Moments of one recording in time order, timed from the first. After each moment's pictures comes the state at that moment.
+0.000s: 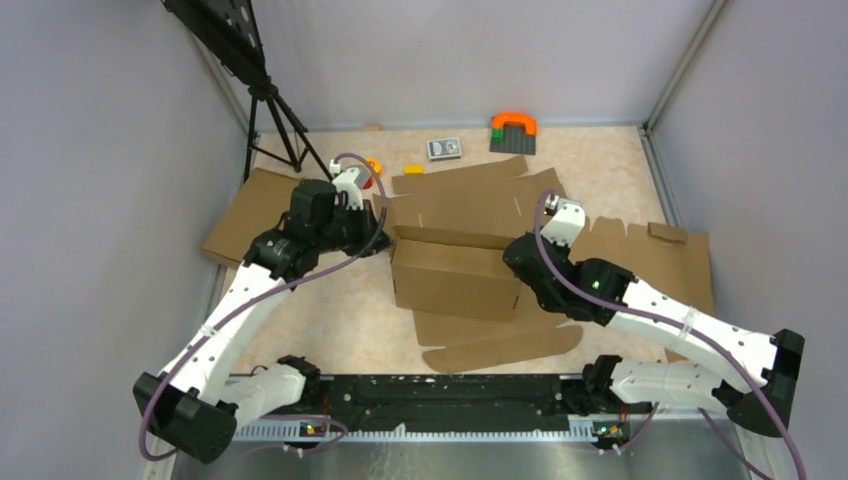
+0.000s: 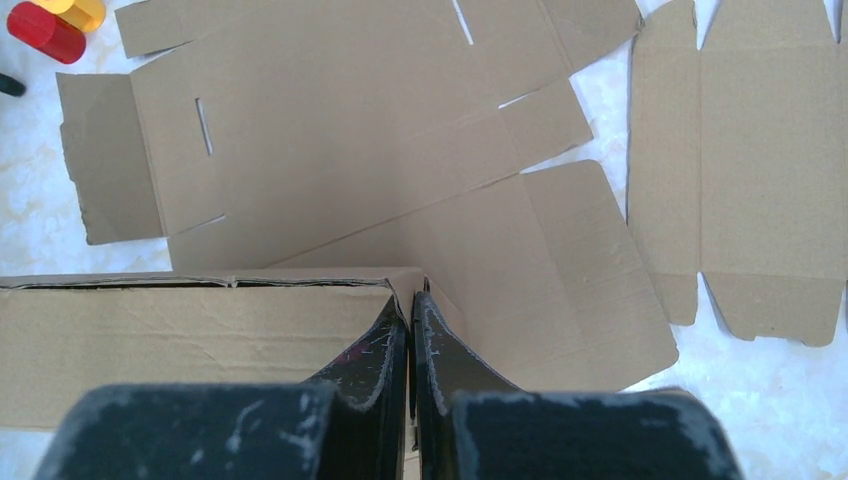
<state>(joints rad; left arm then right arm) -0.42 1.06 1.05 -0.60 0.34 -0.40 1.02 1.02 0.98 -0.80 0.84 0.94</state>
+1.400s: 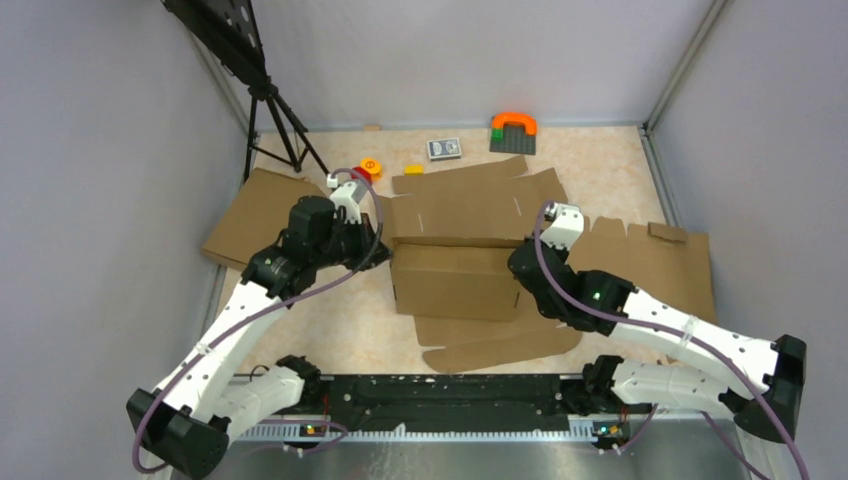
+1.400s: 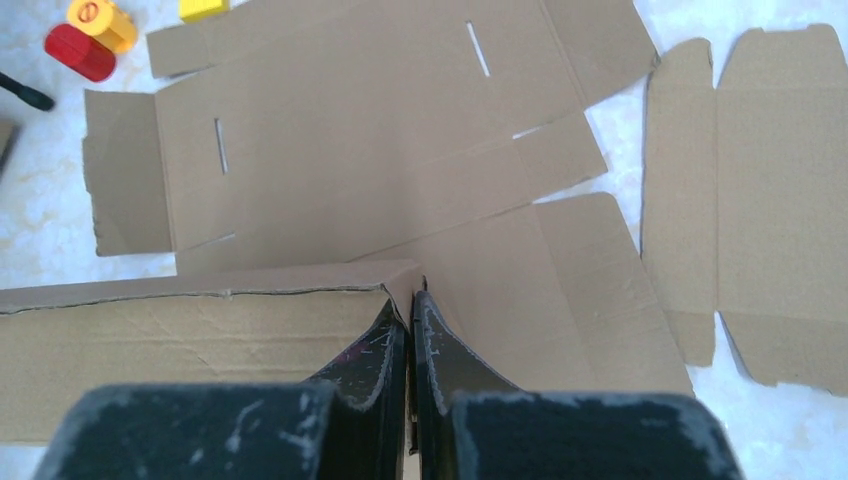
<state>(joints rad) -0.45 0.97 0.96 -0.58 0.32 -0.44 1.02 0.97 0.87 -0.64 0.87 0.84</state>
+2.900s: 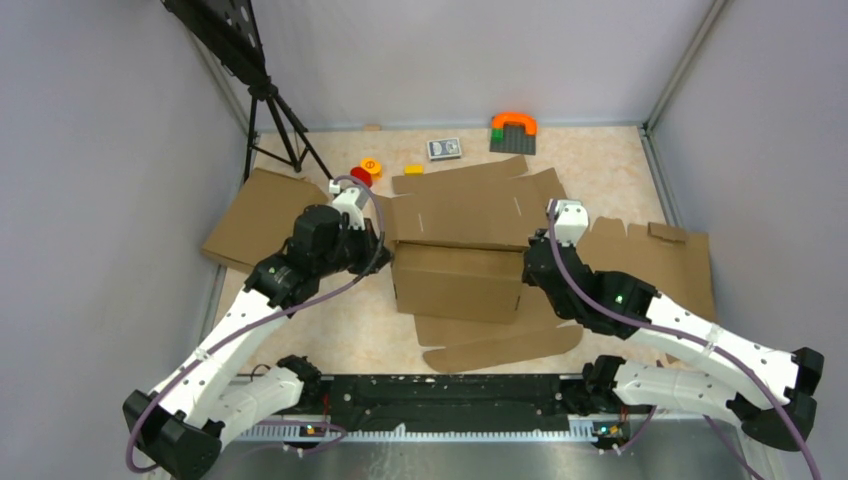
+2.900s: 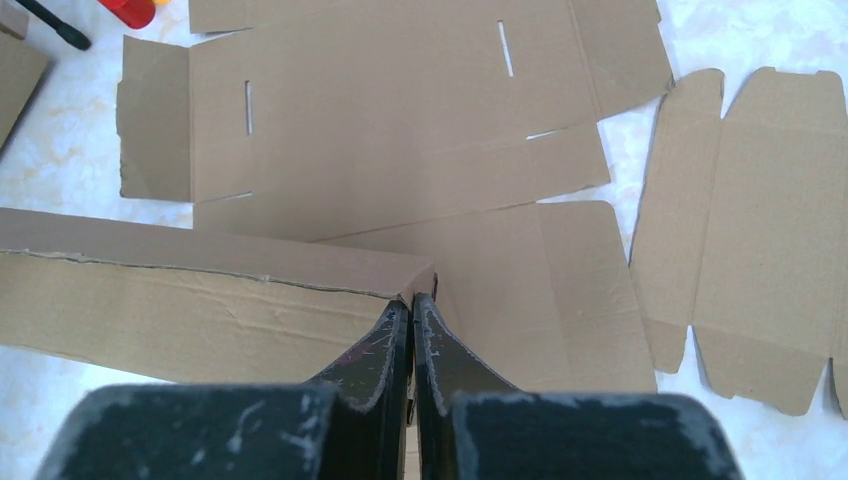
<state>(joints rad) -0.52 0.93 0.89 -0.52 0.20 -0.45 1.03 0.88 0.91 -0.68 0.78 0.69</state>
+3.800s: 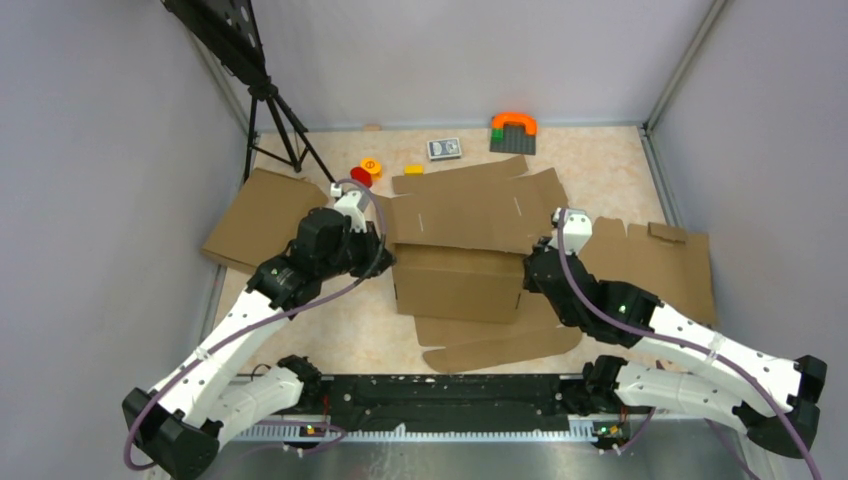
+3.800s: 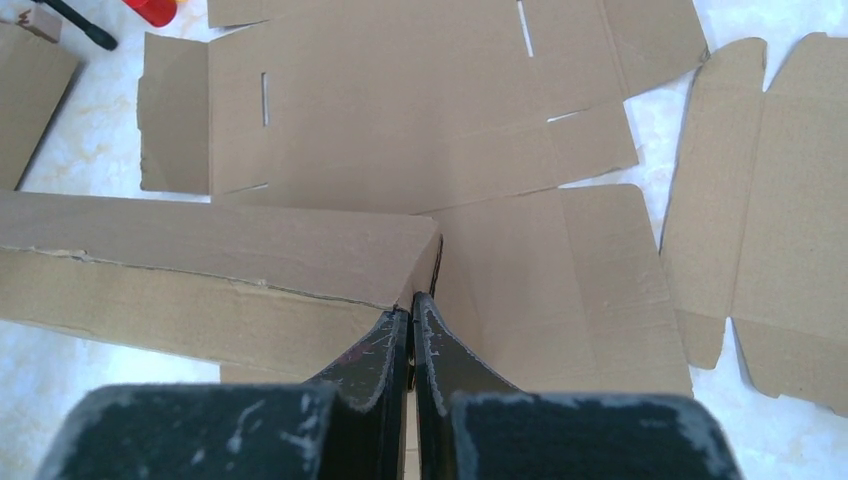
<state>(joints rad) -0.55 0.92 0.88 -0.52 0.17 -0.48 1.03 0.82 0.81 -0.62 0.74 0.74</state>
